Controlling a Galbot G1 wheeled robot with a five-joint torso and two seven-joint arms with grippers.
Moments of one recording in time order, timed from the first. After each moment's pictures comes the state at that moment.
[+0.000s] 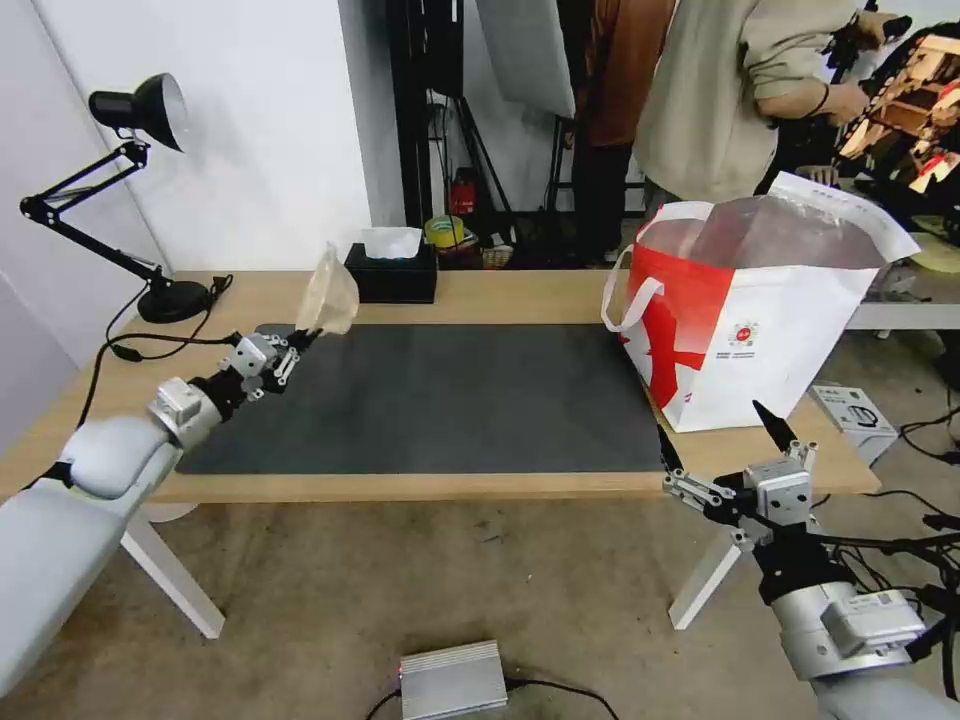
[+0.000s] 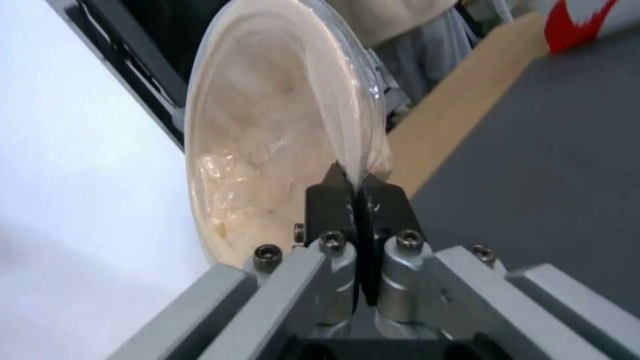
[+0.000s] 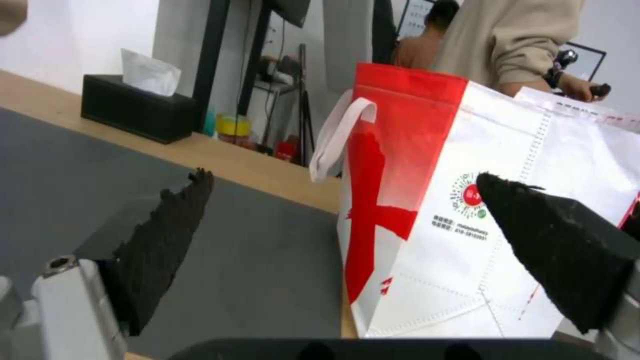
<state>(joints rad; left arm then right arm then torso) 0.86 -0.64 -0.32 -1.64 -0.38 -0.21 0.37 -1.77 1.22 0.66 2.48 0.06 -0.13 0.05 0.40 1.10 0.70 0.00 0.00</state>
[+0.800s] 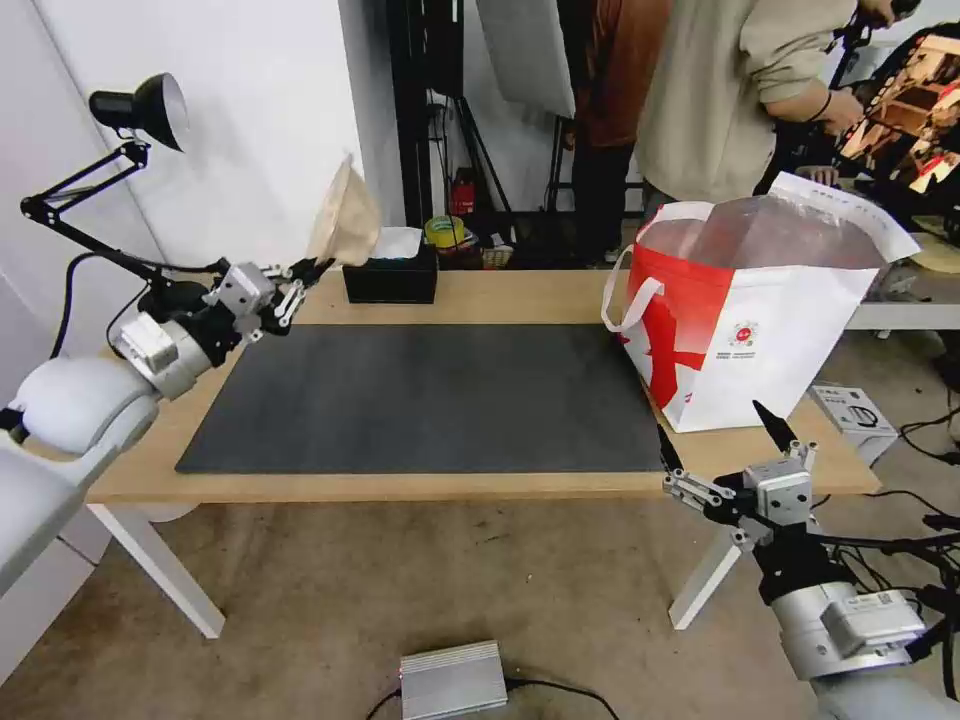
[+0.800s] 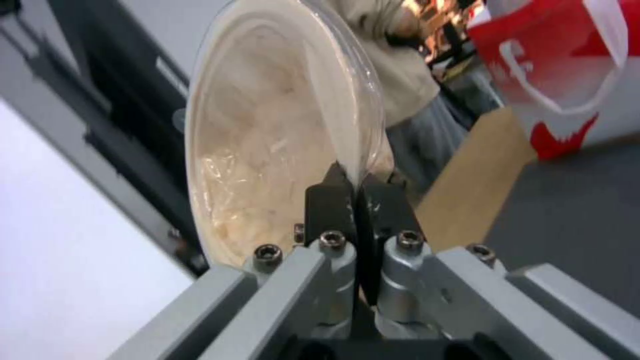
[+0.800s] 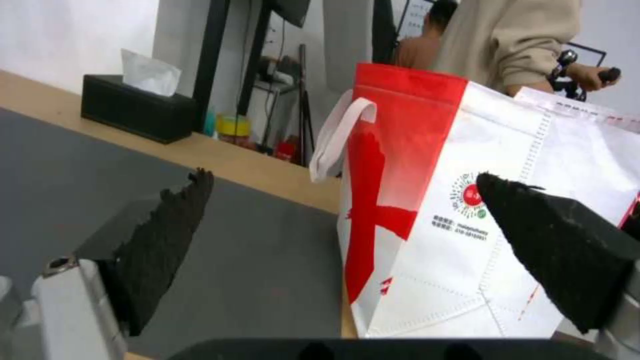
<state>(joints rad) 0.56 -0.50 -0.08 -1.77 -0.49 -0.20 0.29 -1.77 1.22 0.66 2.48 0.06 -0.13 0.05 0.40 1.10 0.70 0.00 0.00</state>
